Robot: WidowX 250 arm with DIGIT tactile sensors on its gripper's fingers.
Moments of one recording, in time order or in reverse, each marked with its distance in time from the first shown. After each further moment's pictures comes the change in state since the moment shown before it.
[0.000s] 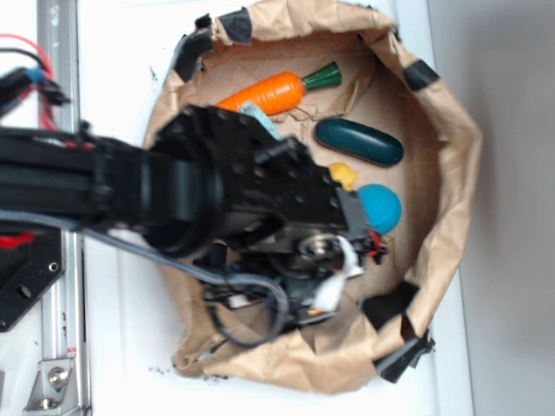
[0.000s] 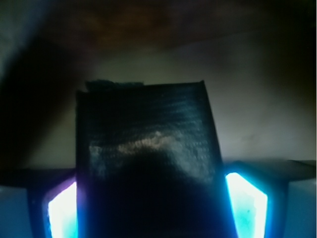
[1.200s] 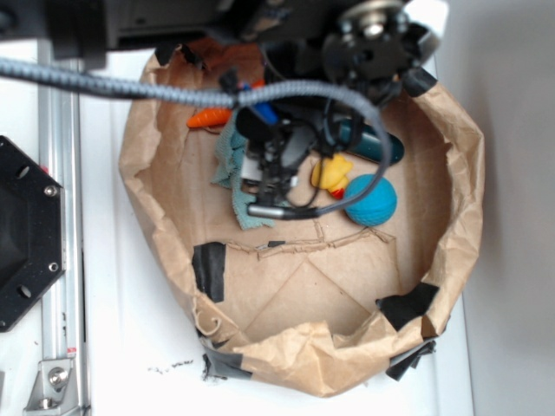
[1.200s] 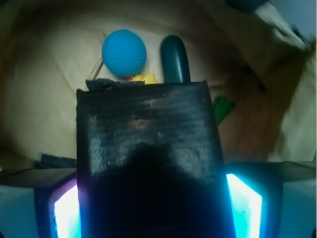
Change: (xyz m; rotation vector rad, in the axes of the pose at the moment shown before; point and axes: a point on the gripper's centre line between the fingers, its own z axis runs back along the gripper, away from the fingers) arm -0.078 0.008 0.154 0.142 0.309 1.238
